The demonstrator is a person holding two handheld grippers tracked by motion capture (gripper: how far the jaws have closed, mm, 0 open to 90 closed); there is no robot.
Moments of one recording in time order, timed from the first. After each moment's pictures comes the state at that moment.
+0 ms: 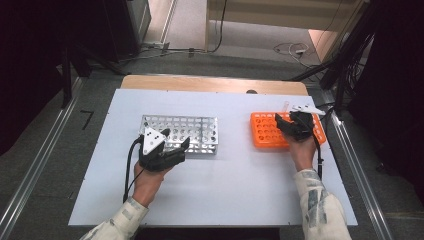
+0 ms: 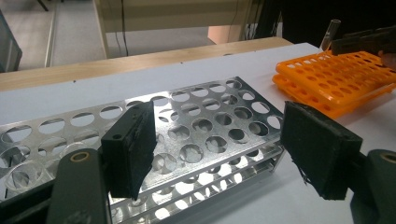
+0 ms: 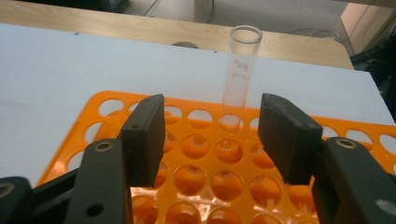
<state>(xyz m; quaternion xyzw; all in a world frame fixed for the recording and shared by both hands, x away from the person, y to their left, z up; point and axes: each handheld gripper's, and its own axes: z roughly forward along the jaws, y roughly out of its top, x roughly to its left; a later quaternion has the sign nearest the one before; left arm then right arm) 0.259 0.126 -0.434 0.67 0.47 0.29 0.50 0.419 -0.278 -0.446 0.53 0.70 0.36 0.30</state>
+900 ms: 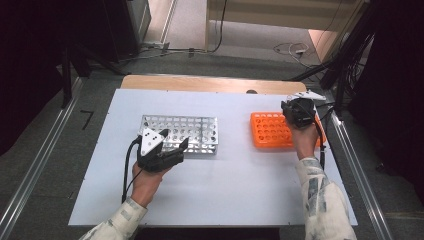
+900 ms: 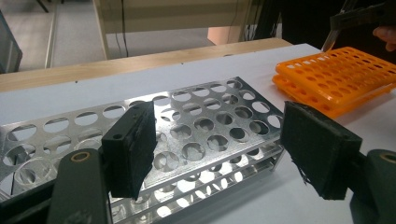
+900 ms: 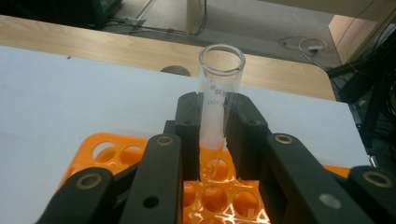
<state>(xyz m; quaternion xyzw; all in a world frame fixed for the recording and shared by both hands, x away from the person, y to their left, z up) 0.257 0.129 -0.433 0.67 0.47 0.29 0.50 0.433 -0.271 -0.413 0.52 0.70 0.36 0.32</state>
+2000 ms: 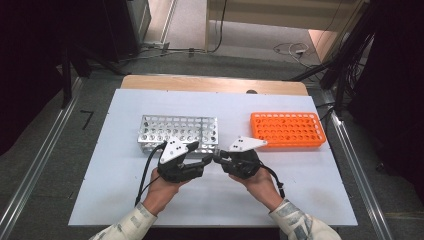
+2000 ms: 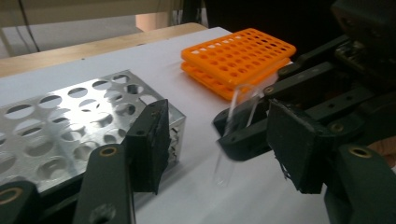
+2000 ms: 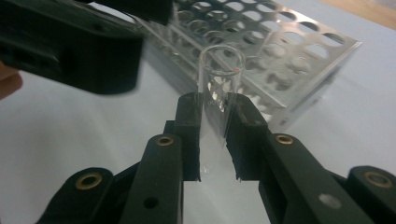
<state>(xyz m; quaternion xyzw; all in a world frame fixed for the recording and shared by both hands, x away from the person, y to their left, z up) 0.243 0.080 -0.429 0.73 0.37 0.18 0.54 0.286 -0.126 -0.437 0.26 0.85 0.43 0.12</state>
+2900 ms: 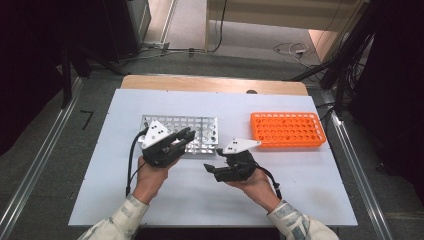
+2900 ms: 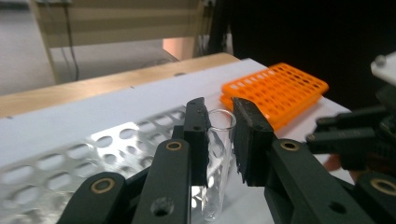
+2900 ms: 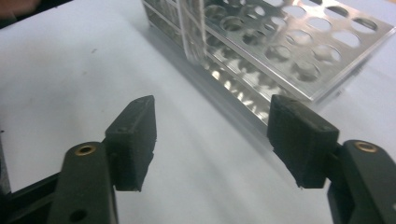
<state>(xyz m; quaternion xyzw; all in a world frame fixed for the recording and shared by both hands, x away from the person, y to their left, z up) 0.264 0.125 -0.399 0.68 0.42 0.24 0.56 0.288 -0.124 -0.442 0.27 0.86 0.42 0.10</state>
